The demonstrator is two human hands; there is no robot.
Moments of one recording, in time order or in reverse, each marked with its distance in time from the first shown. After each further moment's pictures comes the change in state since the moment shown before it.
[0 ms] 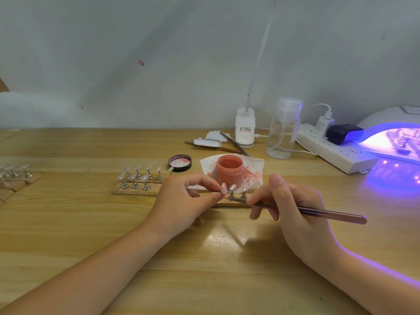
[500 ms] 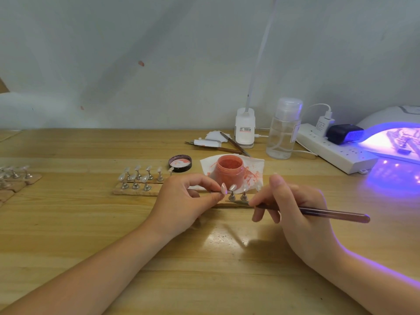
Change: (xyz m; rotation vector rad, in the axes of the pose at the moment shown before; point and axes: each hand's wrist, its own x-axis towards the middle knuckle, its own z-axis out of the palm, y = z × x) left_hand -0.001 0.001 0.001 0.008 0.000 -0.024; right_hand -0.002 -0.001 -0.001 0.005 0.017 0.009
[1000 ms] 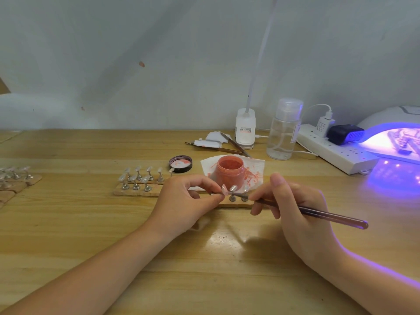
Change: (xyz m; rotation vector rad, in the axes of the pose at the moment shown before) left_hand -0.001 0.003 0.000 0.026 0.004 -0.014; right_hand 0.002 -0.001 0.000 -0.041 0.001 -0.010
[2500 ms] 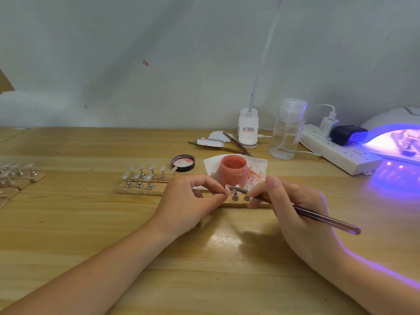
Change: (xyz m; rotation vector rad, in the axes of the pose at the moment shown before) left_hand 0.001 -0.002 0.001 0.008 -0.003 0.023; right_hand 0.000 0.001 0.001 -0.120 0.000 -0.015
